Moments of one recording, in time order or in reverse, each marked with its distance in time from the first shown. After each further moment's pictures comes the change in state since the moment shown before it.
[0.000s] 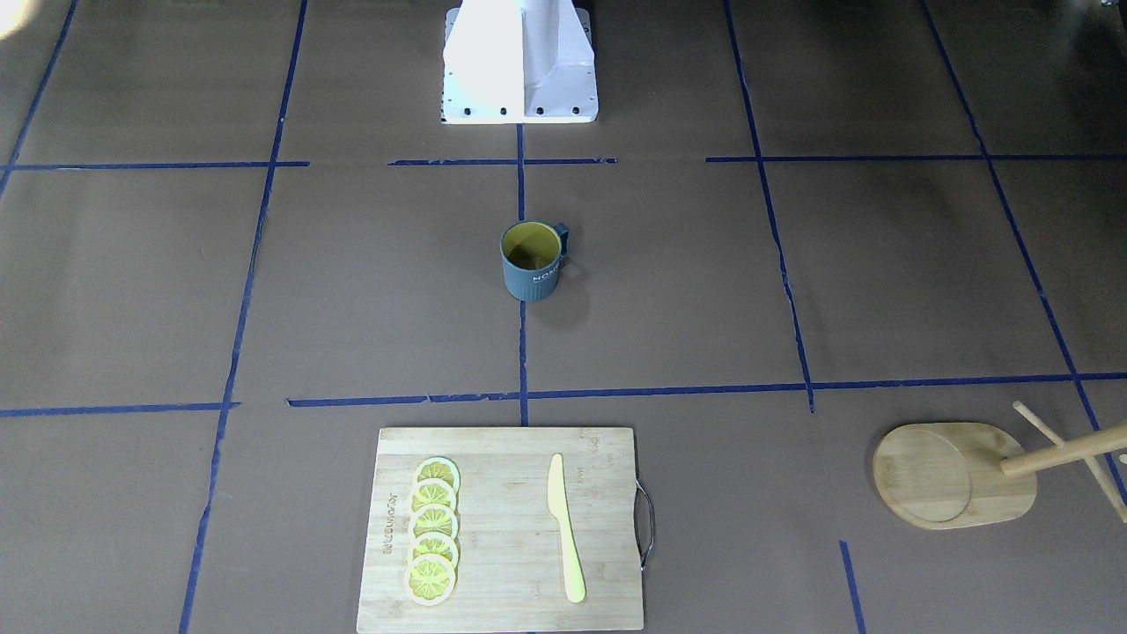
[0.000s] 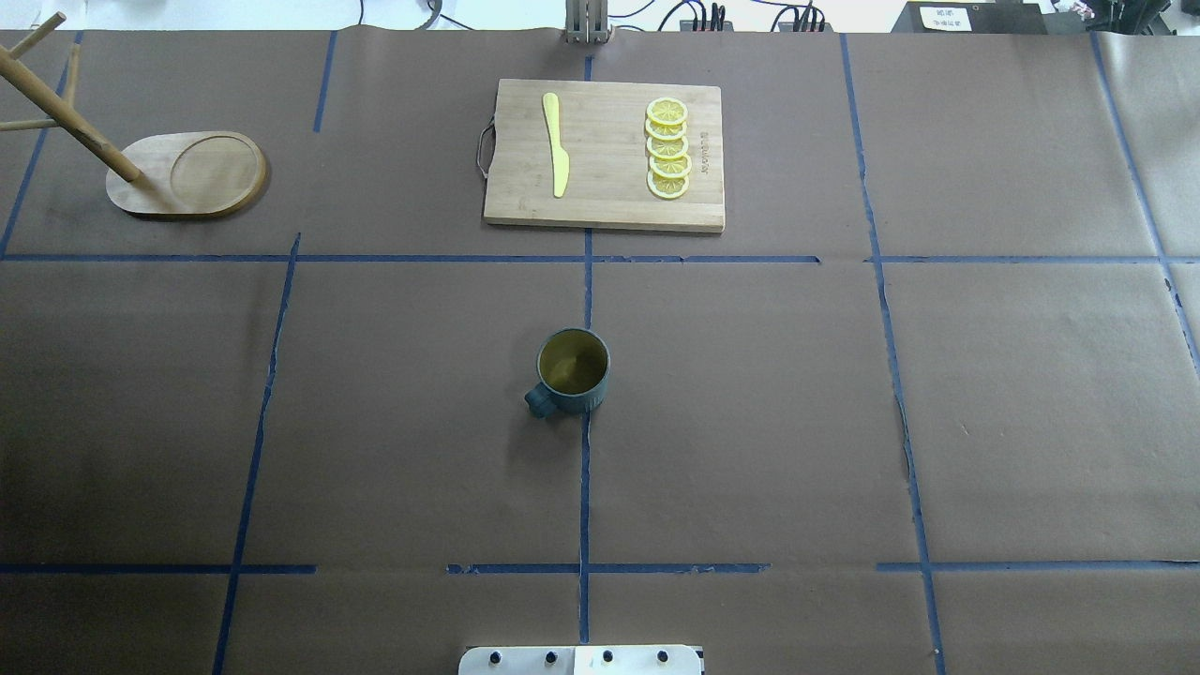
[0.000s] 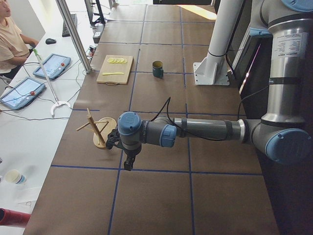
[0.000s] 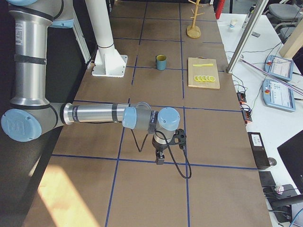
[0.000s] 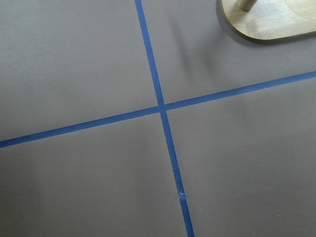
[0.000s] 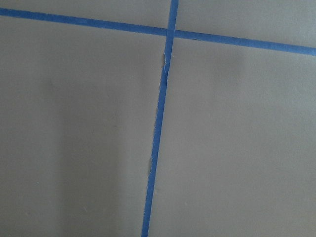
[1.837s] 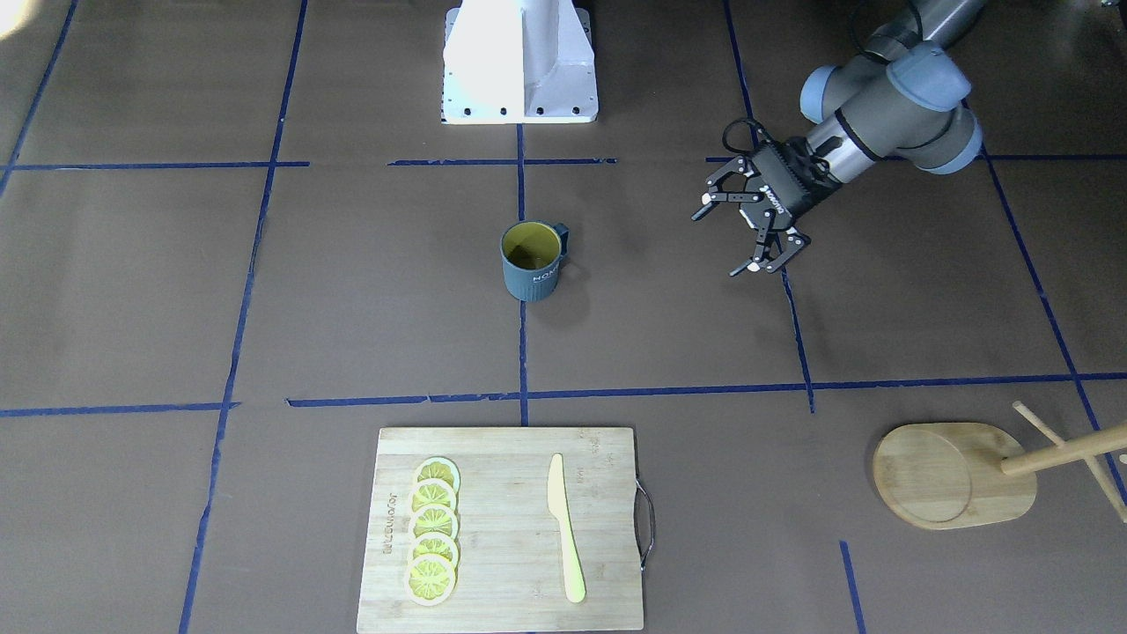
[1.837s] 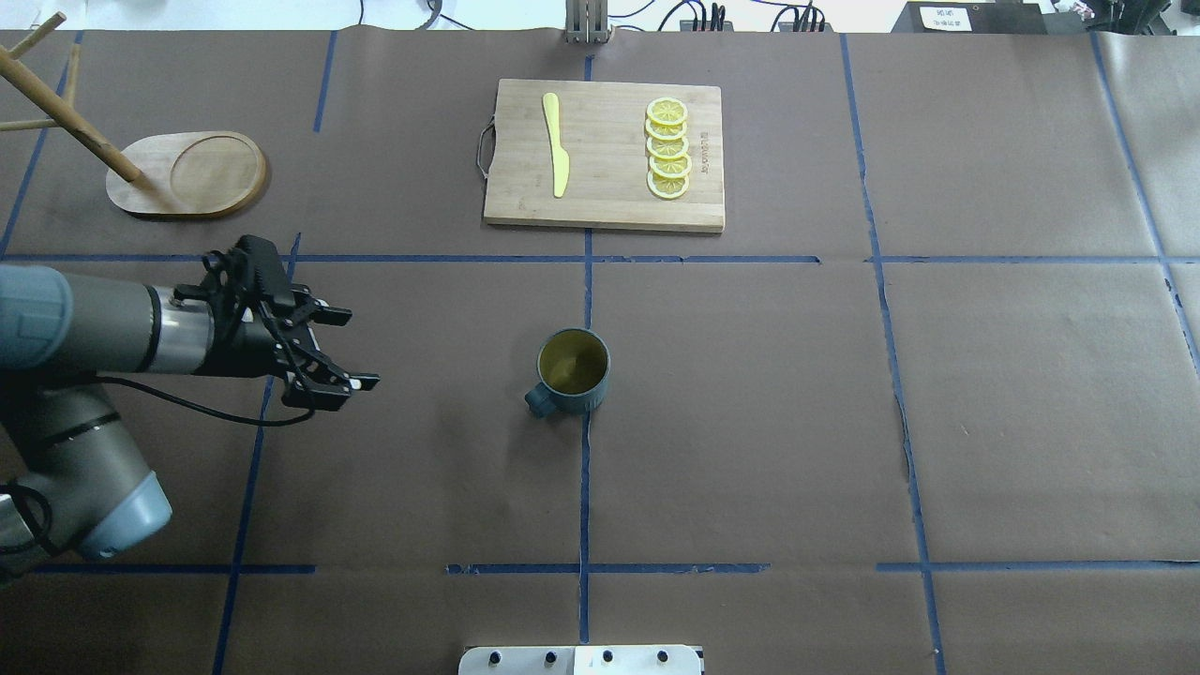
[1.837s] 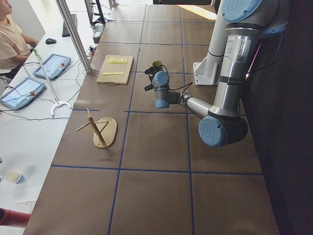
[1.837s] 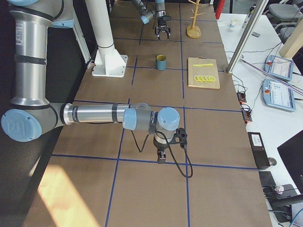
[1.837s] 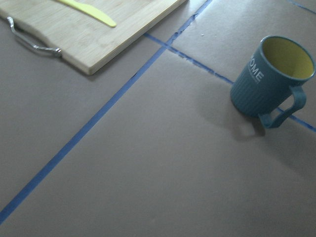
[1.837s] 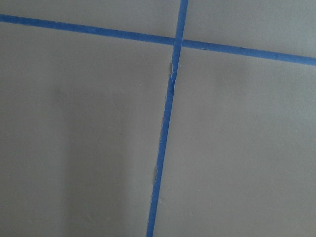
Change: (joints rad) left arm 0.926 -0.216 -0.032 -1.053 0.419 -0.465; right arm -0.007 -0.008 -0.008 0.051 0.024 0.011
